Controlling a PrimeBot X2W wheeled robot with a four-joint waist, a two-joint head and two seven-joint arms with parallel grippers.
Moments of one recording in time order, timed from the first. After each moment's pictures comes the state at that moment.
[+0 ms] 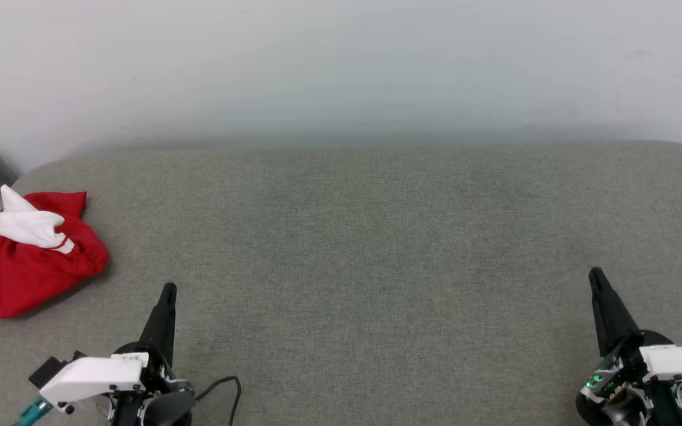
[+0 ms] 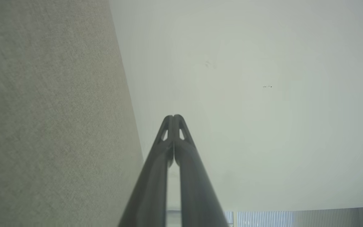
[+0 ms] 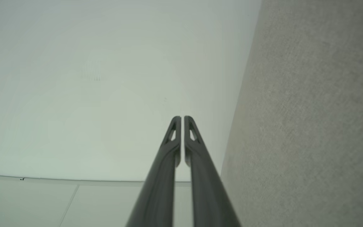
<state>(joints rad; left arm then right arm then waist) -0.11 0.05 0.11 0.25 -1.61 -0.13 0.11 -0.10 -0.05 -0.11 0.25 1.62 0.13 0.11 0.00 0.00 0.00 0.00</state>
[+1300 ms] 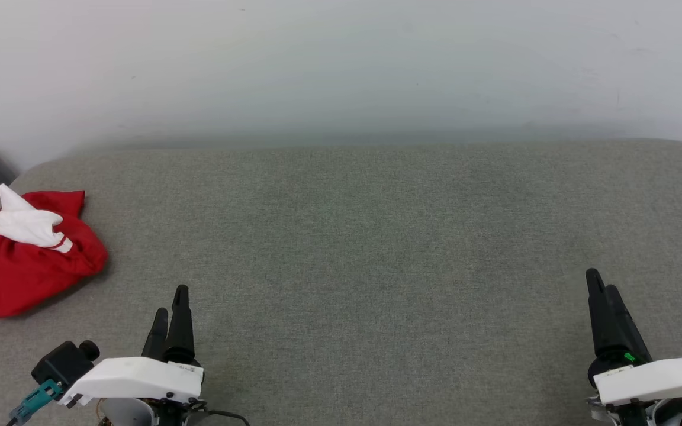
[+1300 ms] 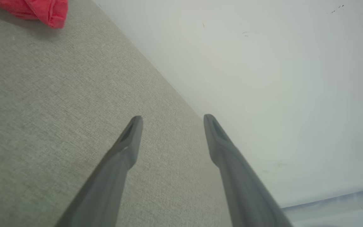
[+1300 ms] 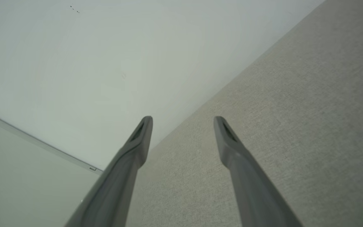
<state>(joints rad) -0.03 0.05 0.03 0.13 -0.97 0.02 -0.03 -0.01 -0.05 -0.08 0.10 0.91 0.13 -0.03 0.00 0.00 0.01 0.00</state>
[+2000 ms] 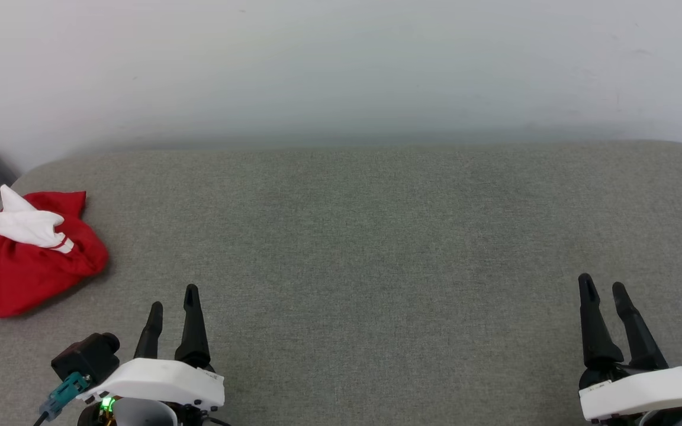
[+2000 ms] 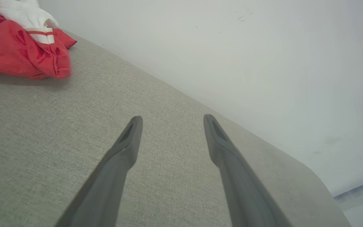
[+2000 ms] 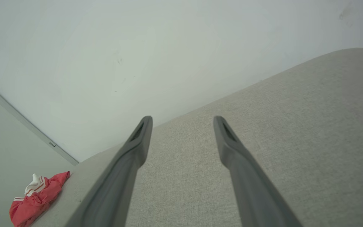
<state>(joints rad) -0.01 0.08 -0.06 0.08 -0.67 0.10 -0.10 0.04 -0.05 -0.06 0.03 0.57 0.13 -0.10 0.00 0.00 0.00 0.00</state>
